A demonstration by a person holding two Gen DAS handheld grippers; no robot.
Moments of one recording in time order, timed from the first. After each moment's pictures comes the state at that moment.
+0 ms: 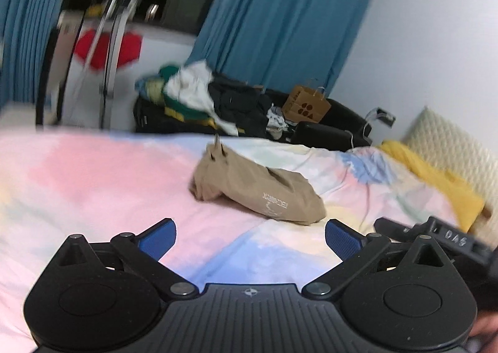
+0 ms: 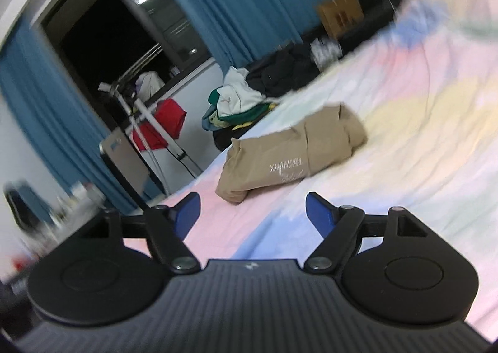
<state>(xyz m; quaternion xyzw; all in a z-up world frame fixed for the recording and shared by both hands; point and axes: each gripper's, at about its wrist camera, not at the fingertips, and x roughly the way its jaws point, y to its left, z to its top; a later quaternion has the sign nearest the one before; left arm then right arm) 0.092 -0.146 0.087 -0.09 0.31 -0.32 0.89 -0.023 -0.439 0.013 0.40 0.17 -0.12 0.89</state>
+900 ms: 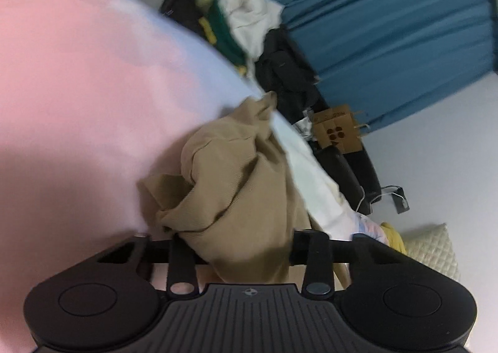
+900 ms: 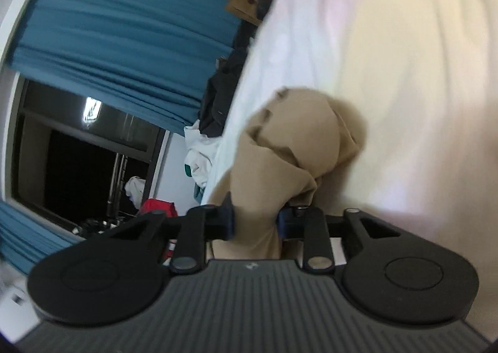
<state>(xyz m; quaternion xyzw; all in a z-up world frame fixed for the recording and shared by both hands) 0.371 -0.293 -0.095 -0.34 0.42 -0.28 0.80 0.160 -0.578 -0.140 0.58 0.04 -0.15 0.80</state>
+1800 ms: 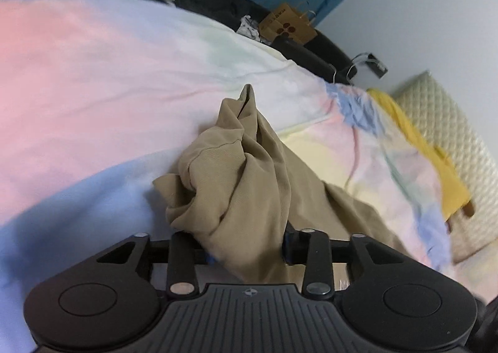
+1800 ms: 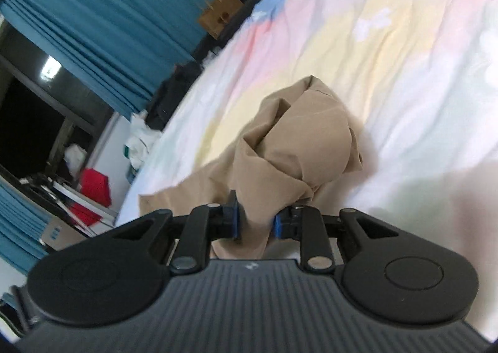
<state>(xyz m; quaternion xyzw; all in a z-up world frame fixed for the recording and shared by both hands) 0.201 -0.359 -0.079 -0.11 0.45 -0.38 0.80 -0.032 -0.572 -0.102 0.49 0.17 -0.25 0.82</state>
